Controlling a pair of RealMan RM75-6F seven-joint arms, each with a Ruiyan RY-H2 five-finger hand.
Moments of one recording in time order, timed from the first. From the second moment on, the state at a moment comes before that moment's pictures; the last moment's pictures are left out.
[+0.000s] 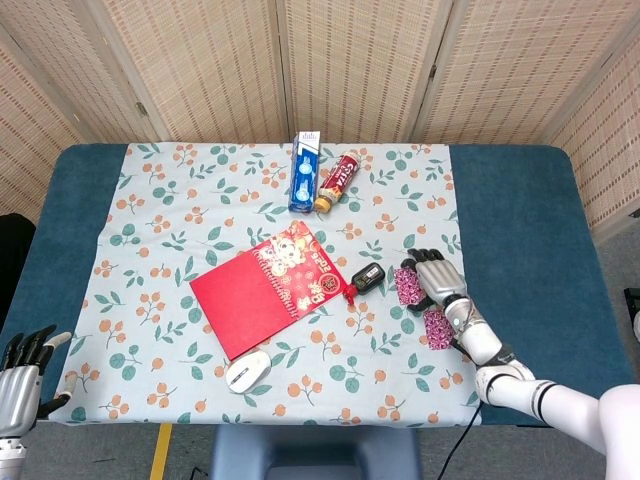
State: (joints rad) left arm 0.00 -1.27 -0.01 -1.44 1.48 1.51 -0.06; right arm 0.74 -1.56 0.17 -1.15 -0.98 0.64 -0.20
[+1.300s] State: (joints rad) left arm 0.00 -1.28 -0.01 -1.42 1.48 1.51 -0.07; right arm 0.76 -1.53 0.14 -1.17 -0.91 0.66 -0.22
